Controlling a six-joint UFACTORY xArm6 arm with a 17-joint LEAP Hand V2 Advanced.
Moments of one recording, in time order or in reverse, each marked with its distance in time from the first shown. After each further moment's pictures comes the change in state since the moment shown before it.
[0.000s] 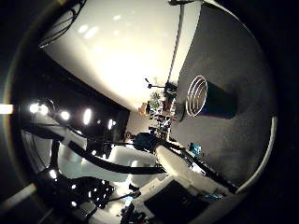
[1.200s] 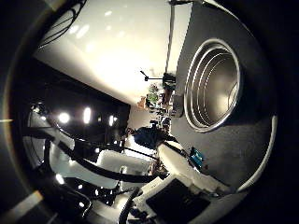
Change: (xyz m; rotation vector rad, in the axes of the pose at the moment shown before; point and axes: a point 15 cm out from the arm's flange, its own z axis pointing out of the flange) arm -0.014 -0.013 0.092 -0.108 -0.022 -0.012
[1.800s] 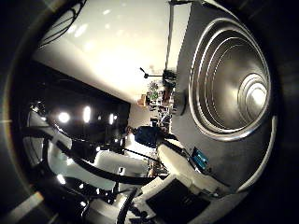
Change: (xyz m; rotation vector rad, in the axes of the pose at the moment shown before) arm -0.007 0.000 0.016 -0.018 -0.006 -0.010
